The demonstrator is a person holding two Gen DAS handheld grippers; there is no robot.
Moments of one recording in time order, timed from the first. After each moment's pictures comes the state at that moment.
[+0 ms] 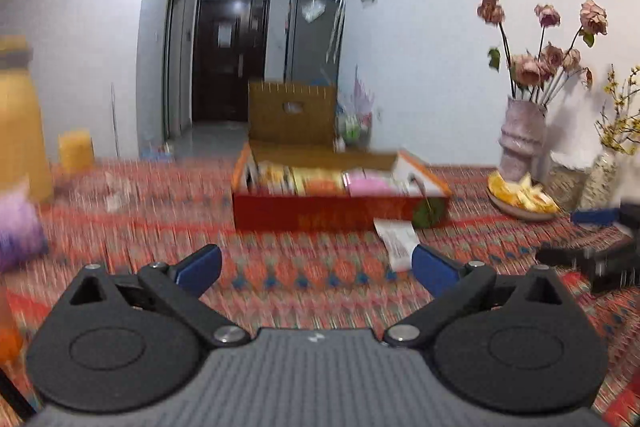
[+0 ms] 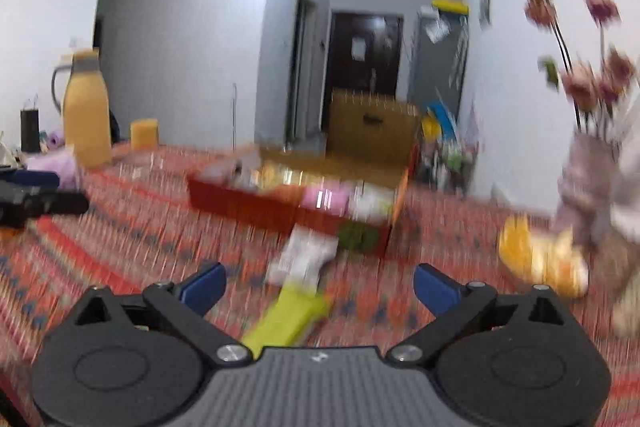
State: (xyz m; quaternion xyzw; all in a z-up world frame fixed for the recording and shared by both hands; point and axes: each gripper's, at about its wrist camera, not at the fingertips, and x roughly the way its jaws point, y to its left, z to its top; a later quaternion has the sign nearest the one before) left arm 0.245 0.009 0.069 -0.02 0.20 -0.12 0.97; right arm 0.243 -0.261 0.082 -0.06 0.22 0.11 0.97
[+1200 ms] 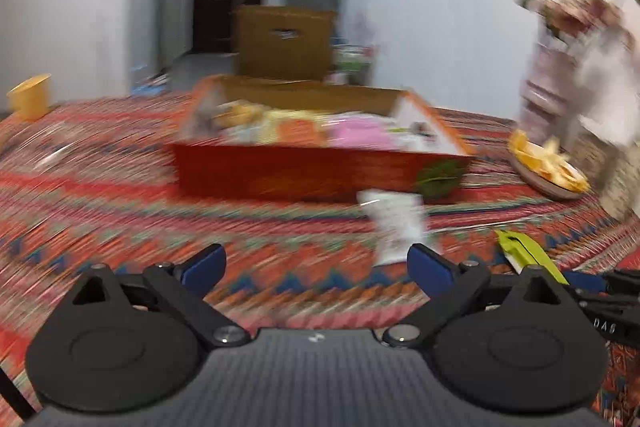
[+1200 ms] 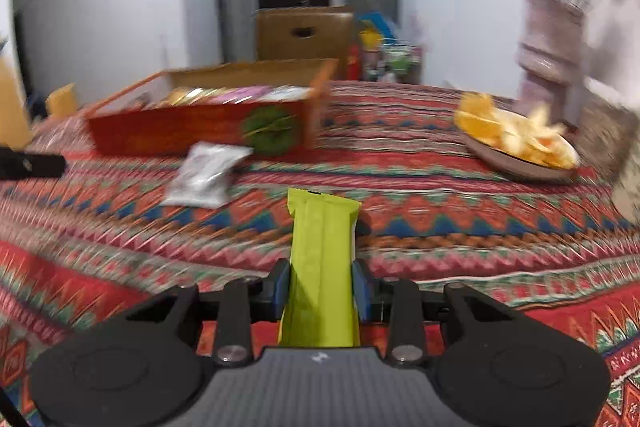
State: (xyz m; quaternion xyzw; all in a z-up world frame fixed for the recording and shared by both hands) left arm 0.374 -0.069 0.038 0.00 0.30 -0.13 0.95; right arm 0.321 -0.320 0.023 0.02 0.32 0.01 0.95
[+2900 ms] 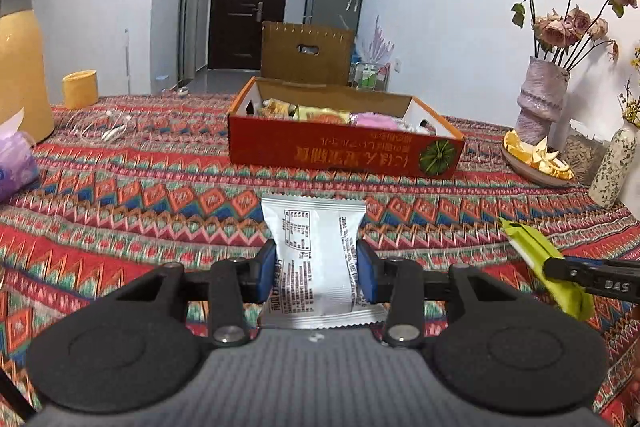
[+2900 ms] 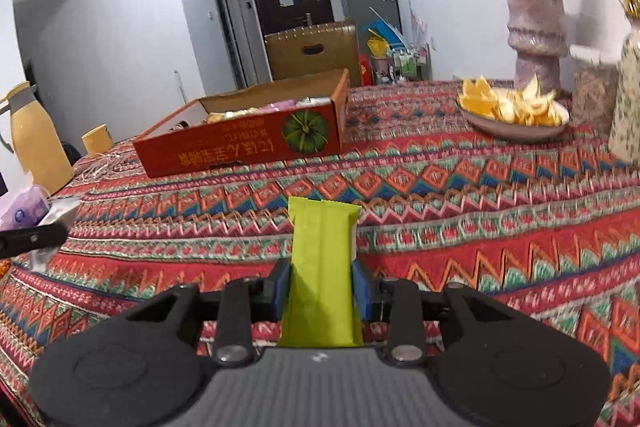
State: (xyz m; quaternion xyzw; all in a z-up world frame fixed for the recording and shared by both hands) left arm 0.263 -0.014 0.047 -0.02 0.27 -0.10 0.96; right arm 0.249 -0.300 0.033 0.08 0.29 0.05 0.95
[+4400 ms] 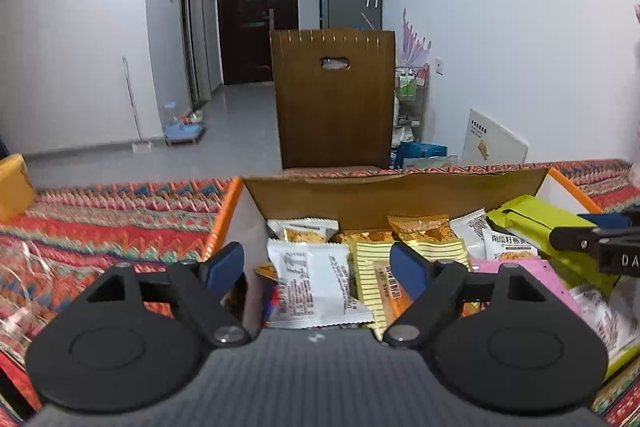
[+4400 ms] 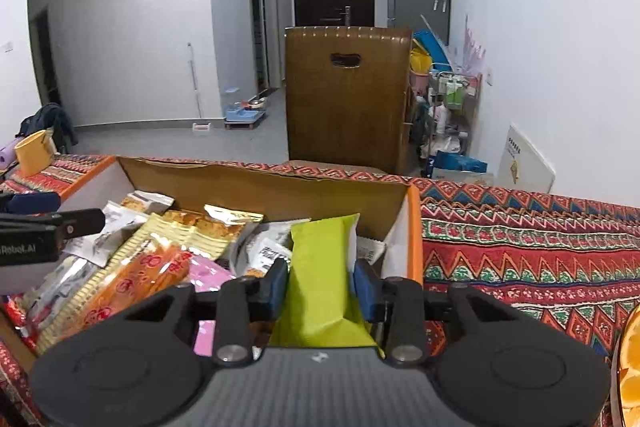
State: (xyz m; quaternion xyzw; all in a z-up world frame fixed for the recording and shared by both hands) left arm 0.607 -0.048 0.043 0.05 0.26 -0.05 0.96; right arm 0.617 -0.277 0.055 -0.01 0.30 0.08 0.95
